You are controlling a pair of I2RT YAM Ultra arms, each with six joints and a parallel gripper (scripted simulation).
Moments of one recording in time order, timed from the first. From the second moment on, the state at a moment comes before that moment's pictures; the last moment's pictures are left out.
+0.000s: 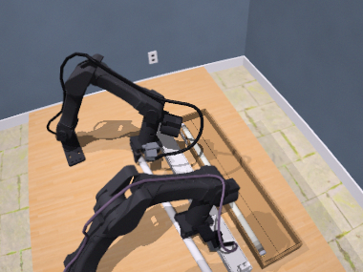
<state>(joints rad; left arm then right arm) -0.66 2.06 1.44 -1.22 0.22 0.95 -0.02 2.23 1.70 -1.38 0.00 1.57</state>
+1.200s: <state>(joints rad) -0.77 1.95 1.51 -1.25 0.07 0.83 -0.02 2.23 1.70 -1.38 0.00 1.57</state>
